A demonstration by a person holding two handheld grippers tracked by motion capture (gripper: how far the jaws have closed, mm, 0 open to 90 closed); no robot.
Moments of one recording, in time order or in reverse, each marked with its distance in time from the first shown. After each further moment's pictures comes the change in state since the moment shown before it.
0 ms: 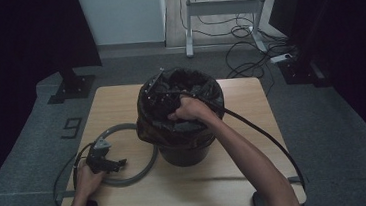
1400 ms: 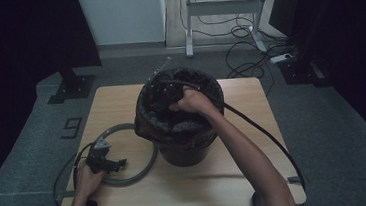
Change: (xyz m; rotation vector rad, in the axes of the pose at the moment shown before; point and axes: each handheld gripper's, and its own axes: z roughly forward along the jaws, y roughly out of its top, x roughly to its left) left arm 0.000 0.000 0.000 0.000 0.001 0.001; right arm -0.021 0.004 -0.018 -0.097 0.051 0.060
